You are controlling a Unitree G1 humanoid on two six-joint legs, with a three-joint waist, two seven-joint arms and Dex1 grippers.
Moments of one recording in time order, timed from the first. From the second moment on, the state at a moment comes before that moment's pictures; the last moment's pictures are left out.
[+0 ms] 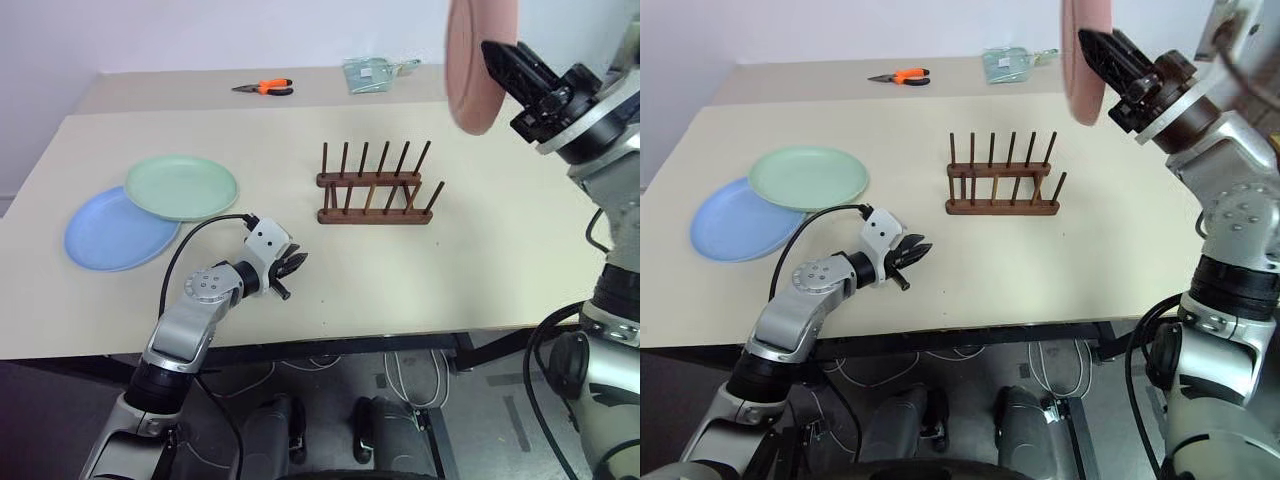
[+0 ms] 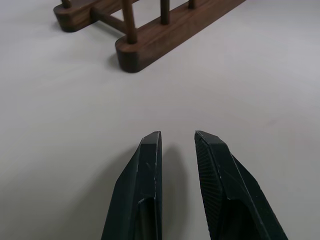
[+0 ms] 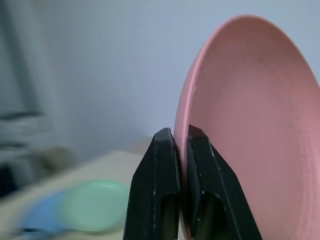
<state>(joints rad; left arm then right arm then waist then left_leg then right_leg) -0.34 0.38 -0.17 -0.19 -0.14 0.58 -0.57 -0.81 -0.63 -0.41 -0.06 1.04 0.81 0.55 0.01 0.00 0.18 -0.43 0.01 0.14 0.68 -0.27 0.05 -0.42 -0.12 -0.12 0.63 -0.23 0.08</state>
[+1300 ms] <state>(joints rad) -0.65 0.18 0.41 -0.16 -0.08 0.60 0.33 -0.81 -0.72 -0.22 0.06 0.50 0.37 0.65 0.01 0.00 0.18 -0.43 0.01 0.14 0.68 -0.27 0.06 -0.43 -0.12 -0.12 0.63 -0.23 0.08</state>
